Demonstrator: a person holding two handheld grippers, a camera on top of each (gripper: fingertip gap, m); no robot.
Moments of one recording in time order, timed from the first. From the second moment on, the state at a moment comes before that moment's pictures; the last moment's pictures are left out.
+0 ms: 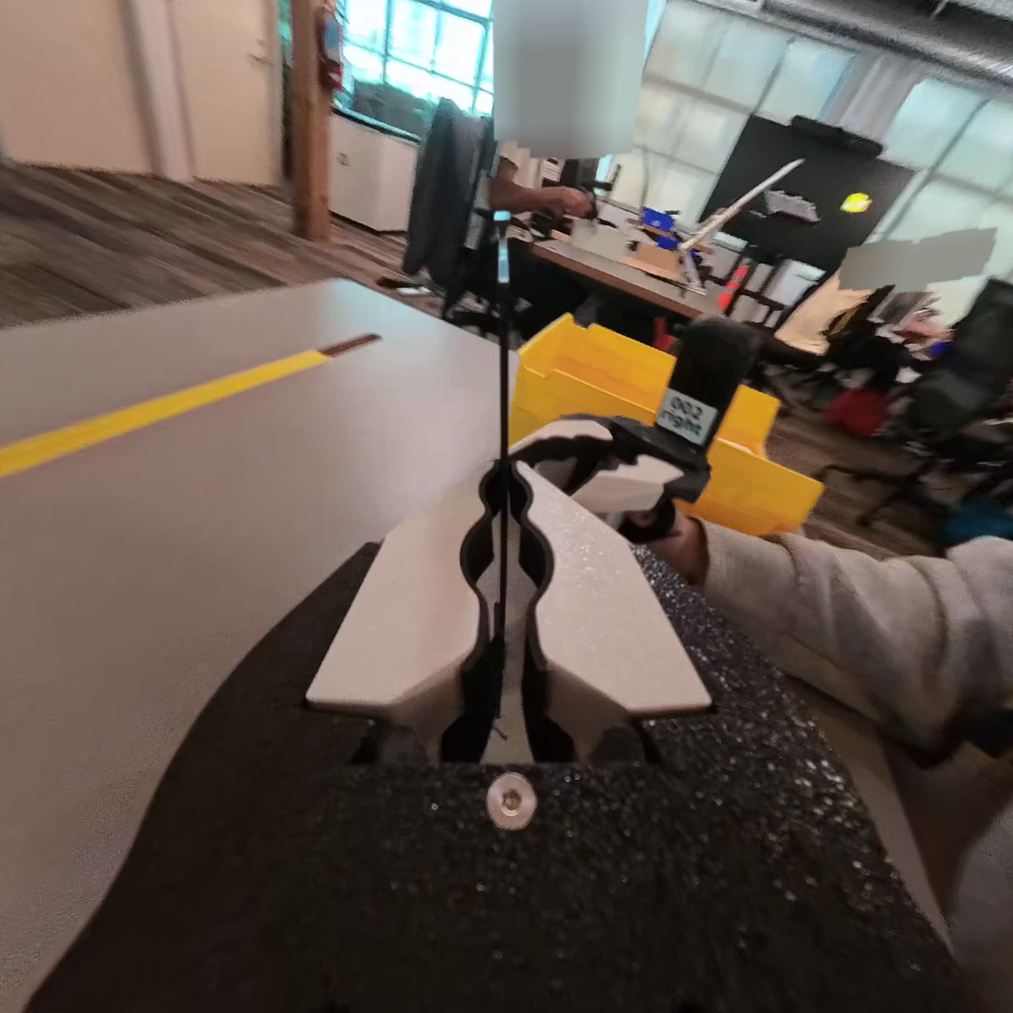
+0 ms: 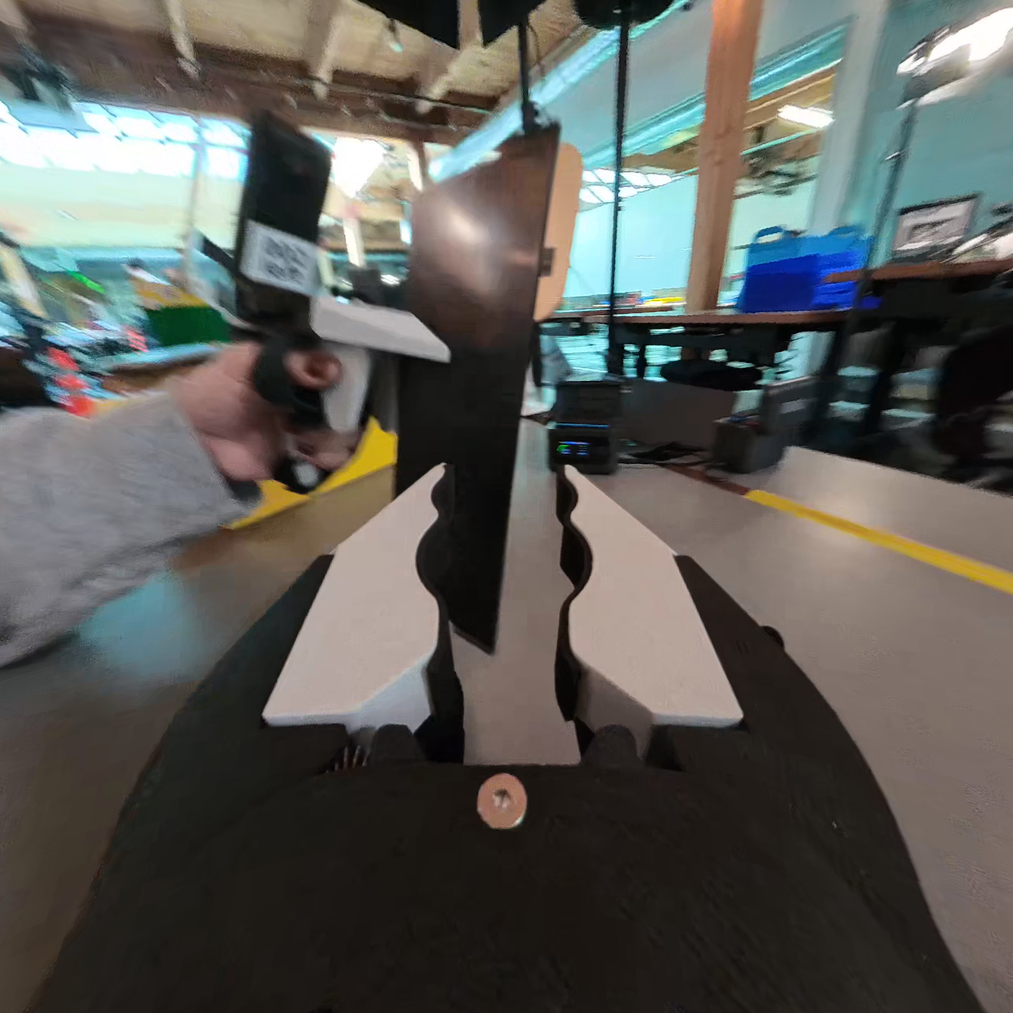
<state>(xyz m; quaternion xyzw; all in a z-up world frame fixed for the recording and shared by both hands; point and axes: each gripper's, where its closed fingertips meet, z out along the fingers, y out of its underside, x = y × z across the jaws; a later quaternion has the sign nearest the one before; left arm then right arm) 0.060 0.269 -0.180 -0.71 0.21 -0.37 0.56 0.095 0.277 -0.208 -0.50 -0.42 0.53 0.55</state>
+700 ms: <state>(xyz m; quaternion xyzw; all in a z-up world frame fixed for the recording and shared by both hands) 0.062 0.255 -0.167 -0.59 0.16 -0.52 0.60 0.086 0.238 -0.207 -0.51 -0.49 0.56 0.43</state>
